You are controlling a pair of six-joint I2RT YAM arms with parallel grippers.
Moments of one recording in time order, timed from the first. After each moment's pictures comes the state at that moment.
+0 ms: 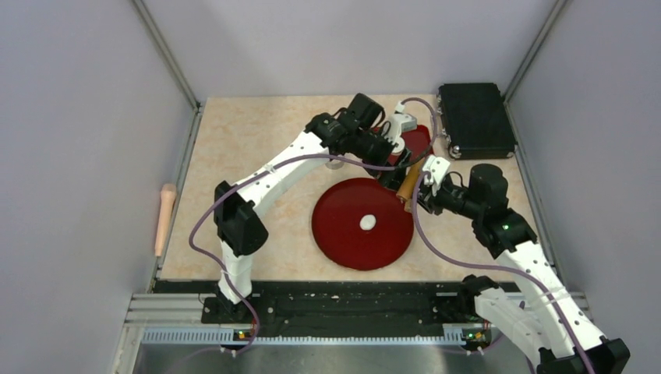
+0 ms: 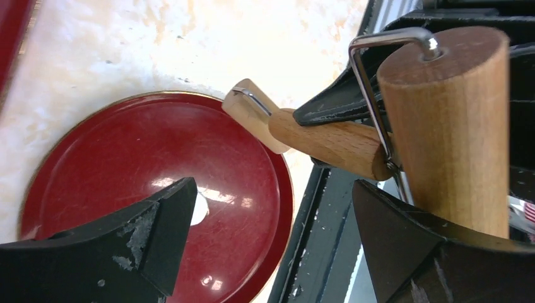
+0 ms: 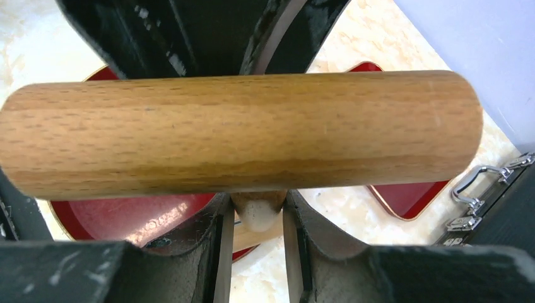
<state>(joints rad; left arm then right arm) -0.78 1.99 2.03 -0.88 0.64 -0.05 0.33 0.76 0.75 -0.35 -0.53 -0.46</state>
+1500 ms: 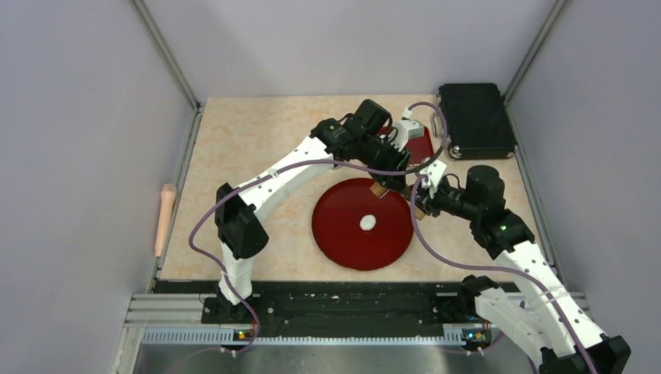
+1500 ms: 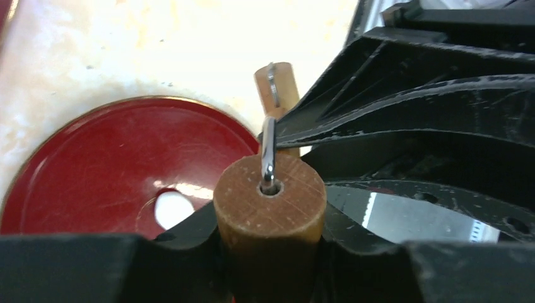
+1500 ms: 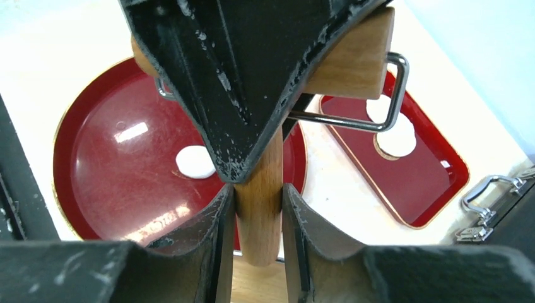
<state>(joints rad) -0.83 1.96 2.01 -0.85 0.60 -0.09 0.35 0.76 0.73 -0.34 -0.54 -0.48</state>
